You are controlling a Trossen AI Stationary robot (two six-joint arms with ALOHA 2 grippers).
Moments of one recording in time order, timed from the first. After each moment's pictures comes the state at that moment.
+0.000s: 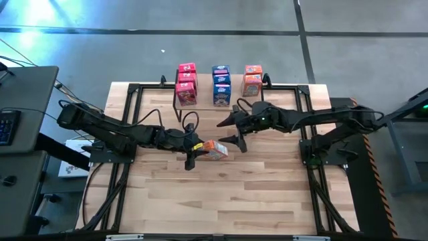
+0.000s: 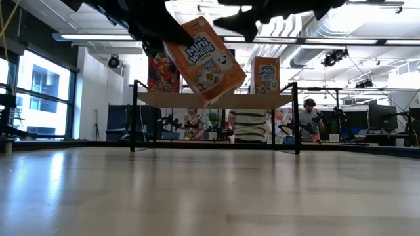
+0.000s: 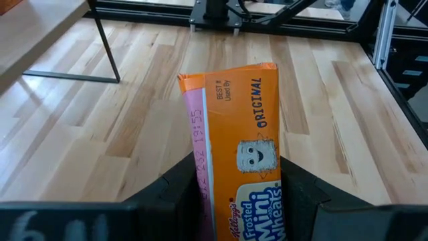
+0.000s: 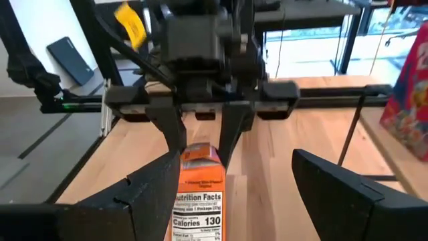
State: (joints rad) left arm -0.17 1.34 0.80 0.04 -0.20 -0.15; right arm -0.08 1.39 0.95 0.19 -0.24 0.03
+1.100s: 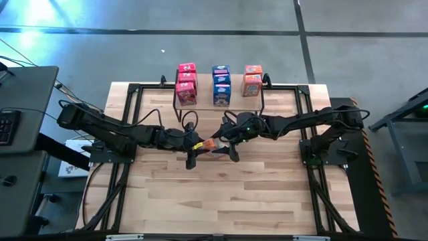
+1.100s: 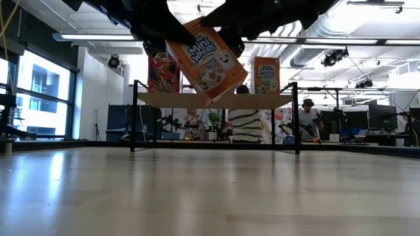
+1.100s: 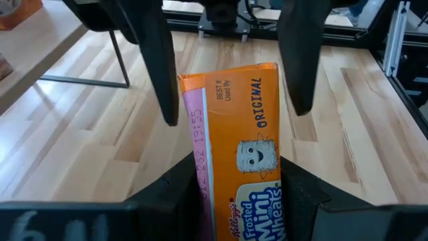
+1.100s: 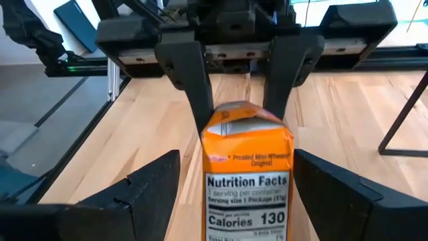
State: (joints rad) left arm -0.17 1.34 0.80 0.06 -0.23 -0.15; right arm -0.02 1.57 1.02 0.17 -0.23 0.03
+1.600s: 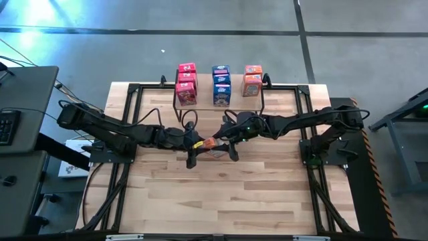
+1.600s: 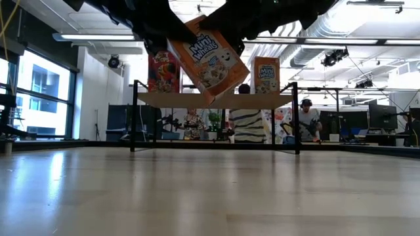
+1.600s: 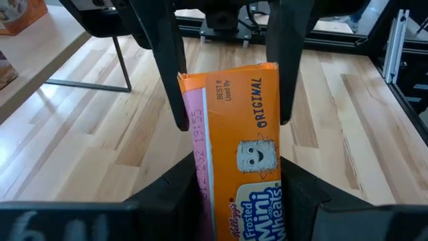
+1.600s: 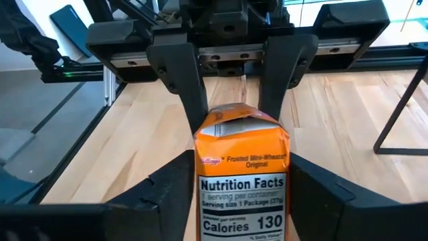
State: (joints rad) left arm -0.16 1.34 0.80 0.08 -0.23 -0.15; right arm -0.02 1.57 1.02 0.18 -0.23 0.04
